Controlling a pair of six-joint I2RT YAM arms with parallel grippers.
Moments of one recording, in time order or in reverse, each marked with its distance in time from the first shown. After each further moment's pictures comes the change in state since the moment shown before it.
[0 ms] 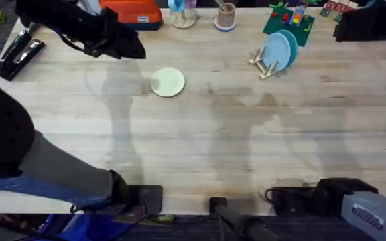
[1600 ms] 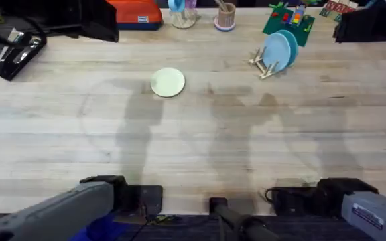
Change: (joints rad) left arm -0.194 -0.433 0.151 -0.173 -0.471 -0.251; right arm 0.000 0.000 0.000 -0.004 0.000 0.000
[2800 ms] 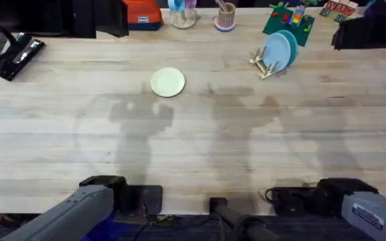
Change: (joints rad) left arm -0.037 -0.124 -0.006 0.019 -0.180 0.014; right arm 0.000 -0.001 -0.001 -0.044 0.000 0.000
